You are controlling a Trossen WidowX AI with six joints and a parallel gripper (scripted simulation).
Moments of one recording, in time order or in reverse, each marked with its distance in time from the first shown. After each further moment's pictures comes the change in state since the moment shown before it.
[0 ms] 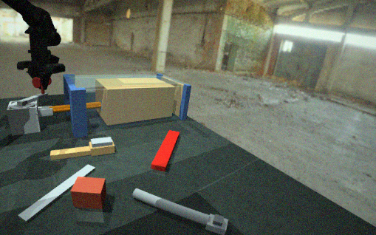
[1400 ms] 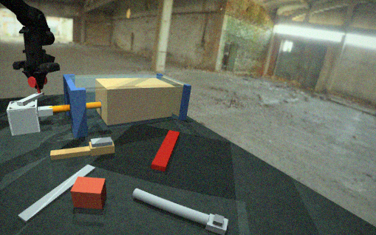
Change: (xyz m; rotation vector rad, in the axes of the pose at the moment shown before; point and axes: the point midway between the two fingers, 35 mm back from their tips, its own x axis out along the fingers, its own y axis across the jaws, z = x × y) arm -0.001 0.018 -0.004 0.034 -0.018 -0.018
